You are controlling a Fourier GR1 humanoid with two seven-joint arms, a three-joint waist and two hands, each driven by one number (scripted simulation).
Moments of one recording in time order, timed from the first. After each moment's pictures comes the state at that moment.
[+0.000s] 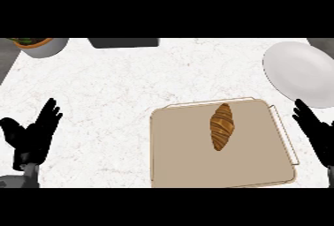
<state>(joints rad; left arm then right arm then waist) -0.05 0.45 -0.10 -1.33 0.38 0.25 0.07 -0.04 -0.57 0.10 -1.33 -0.31 -0.06 0.10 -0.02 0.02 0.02</state>
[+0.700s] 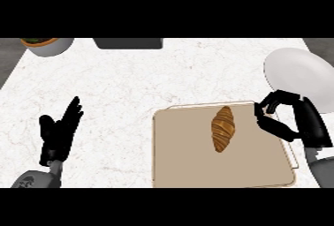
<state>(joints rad) -0.09 0.39 -0.22 -1.35 0.27 0.31 0.10 -0.19 -0.55 0.23 -1.51 0.06 -0.26 -0.05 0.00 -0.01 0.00</state>
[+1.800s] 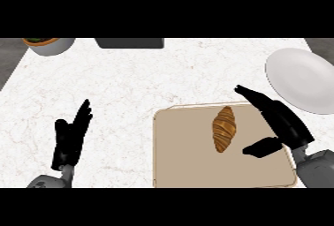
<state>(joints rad) -0.06 0.33 -0.26 -1.42 0.19 0.36 0.15 -0.26 -0.61 0.42 -1.53 0.33 -0.02 0.08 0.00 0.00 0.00</state>
